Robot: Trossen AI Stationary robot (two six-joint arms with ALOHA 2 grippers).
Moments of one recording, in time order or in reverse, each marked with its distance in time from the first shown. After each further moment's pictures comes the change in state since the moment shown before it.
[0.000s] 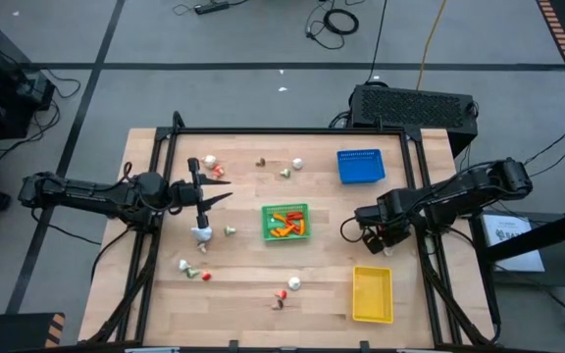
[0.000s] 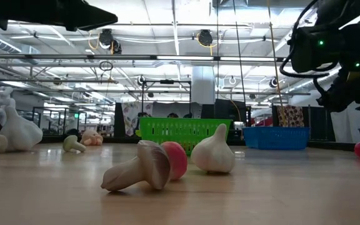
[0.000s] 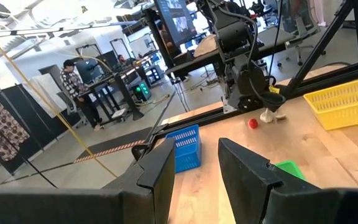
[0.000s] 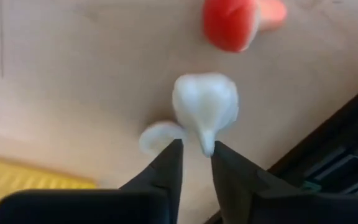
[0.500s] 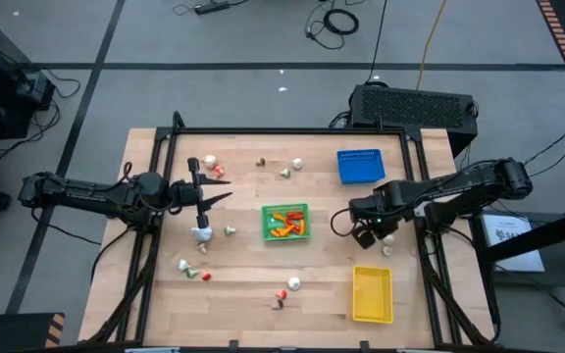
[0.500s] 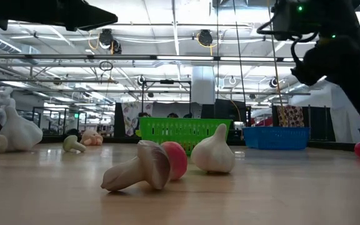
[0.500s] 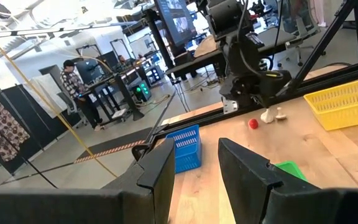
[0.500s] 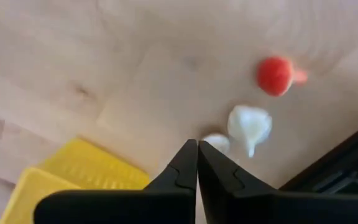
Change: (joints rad) left arm 0.000 0.000 0.000 0.002 0.000 0.001; right arm -0.013 0.000 0.210 -0.066 0.107 -0.083
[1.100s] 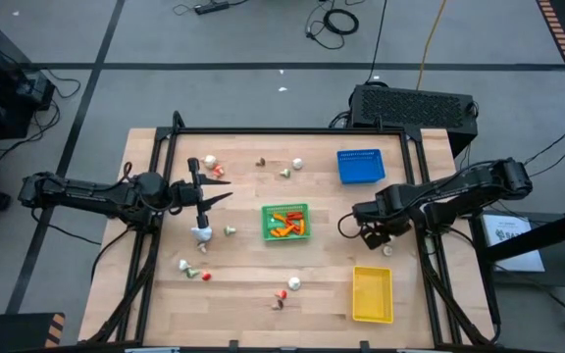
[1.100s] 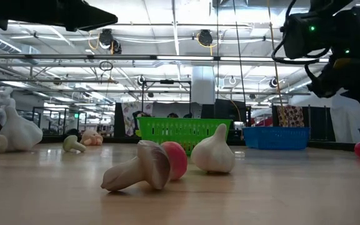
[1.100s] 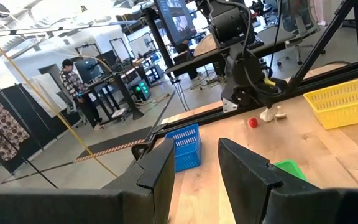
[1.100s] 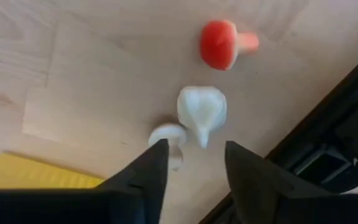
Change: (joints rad) left arm 0.000 0.000 0.000 -0.005 0.000 0.000; right arm 0.000 0.001 -0.101 -0.050 -0.027 0.082
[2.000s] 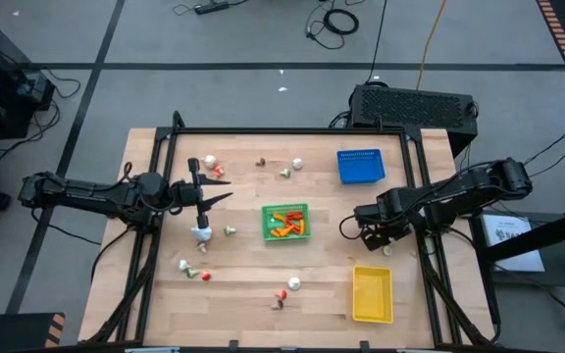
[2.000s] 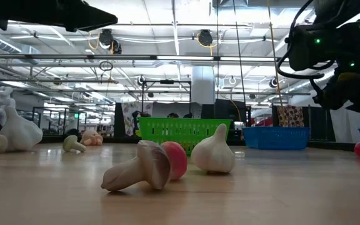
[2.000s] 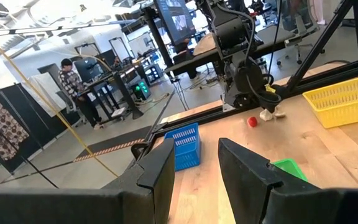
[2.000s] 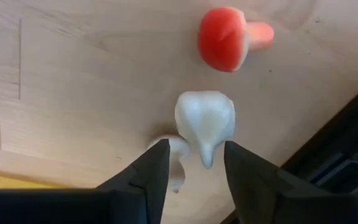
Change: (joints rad) left arm 0.000 0.000 0.000 -0.005 0.000 0.000; right arm 0.002 0.001 -0.096 0.118 -0.030 0.054
